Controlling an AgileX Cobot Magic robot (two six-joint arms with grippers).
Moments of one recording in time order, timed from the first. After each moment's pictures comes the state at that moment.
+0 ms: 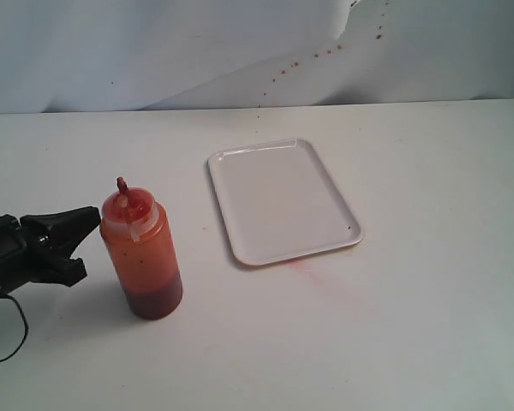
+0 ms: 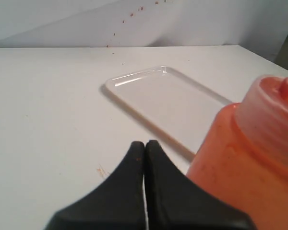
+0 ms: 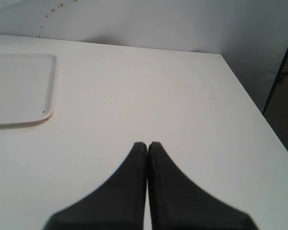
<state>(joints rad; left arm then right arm) 0.09 1.81 -0.32 0.73 -1.20 -0.40 -0.02 0.00 0.00 0.00 0.36 -0.12</state>
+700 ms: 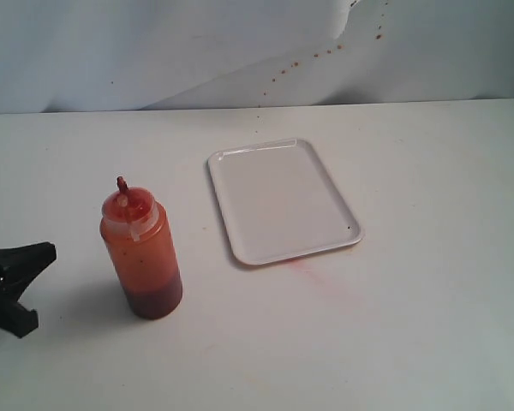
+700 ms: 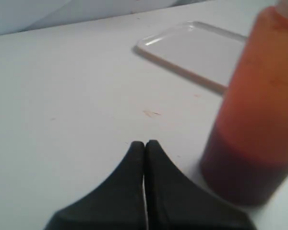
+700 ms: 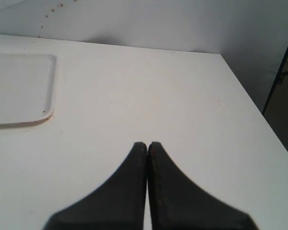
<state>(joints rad) 0.39 1.83 -0.25 0.98 -1.19 -0.15 -0.02 0.00 0.00 0.00 0.36 -0.12</state>
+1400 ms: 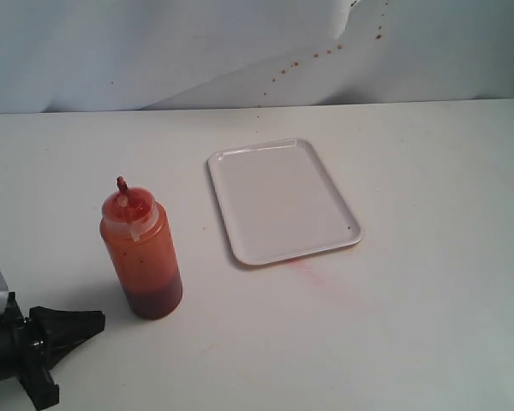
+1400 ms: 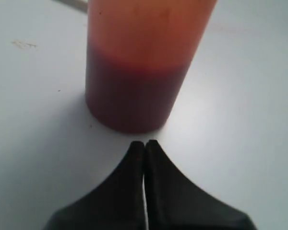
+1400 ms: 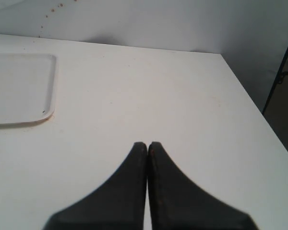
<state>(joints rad) 0.34 2.09 -0.25 1.22 -1.20 -0.08 -0.02 0.00 0.00 0.00 0.36 -0.12</state>
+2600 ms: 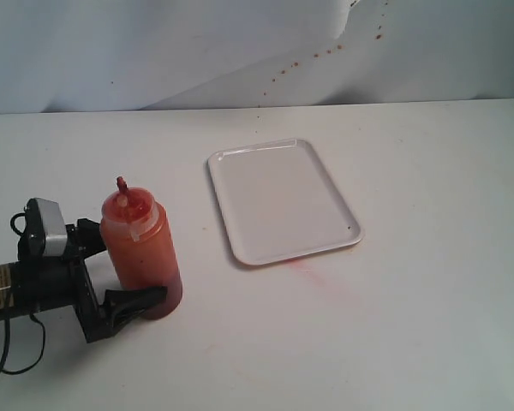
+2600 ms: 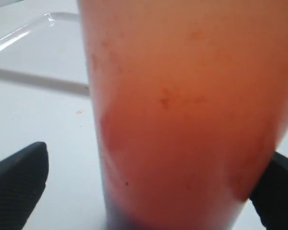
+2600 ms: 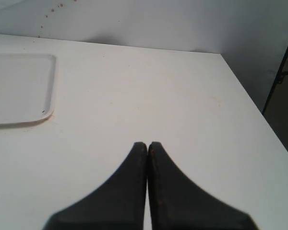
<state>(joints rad) 0.11 2.11 -0.56 1.20 -1.20 -0.18 -0.02 0.00 0.00 0.00 0.36 -0.12</state>
